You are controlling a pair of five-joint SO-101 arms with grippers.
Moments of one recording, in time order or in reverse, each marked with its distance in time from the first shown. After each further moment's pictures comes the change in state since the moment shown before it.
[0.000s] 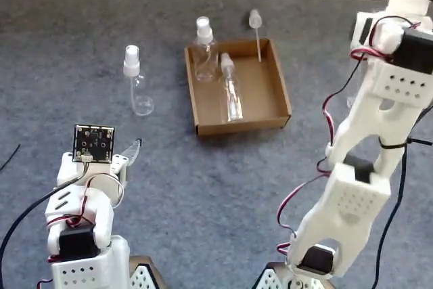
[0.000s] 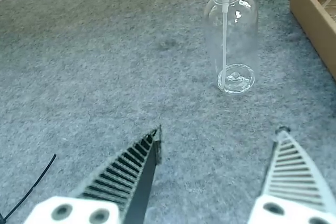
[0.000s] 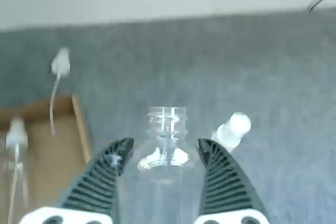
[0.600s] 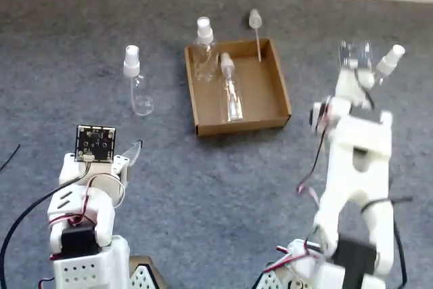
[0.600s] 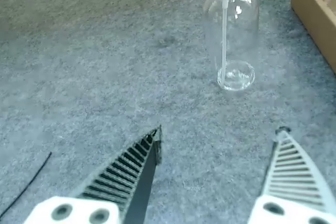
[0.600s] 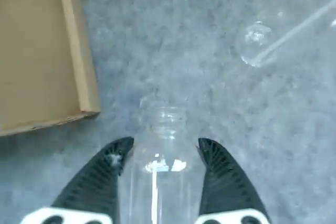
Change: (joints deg) left arm 0.0 0.0 2.3 -1.5 0.0; right arm -1.6 -44.0 111.3 -50.9 3.3
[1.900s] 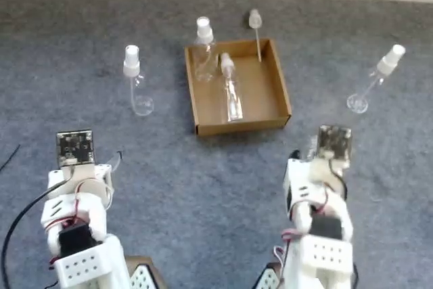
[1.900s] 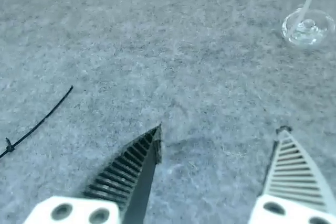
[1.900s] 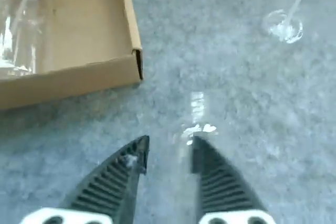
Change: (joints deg) left arm -12.0 0.0 9.2 -2.5 0.4; right arm -6.0 -64.8 60.4 -16.4 -8.7
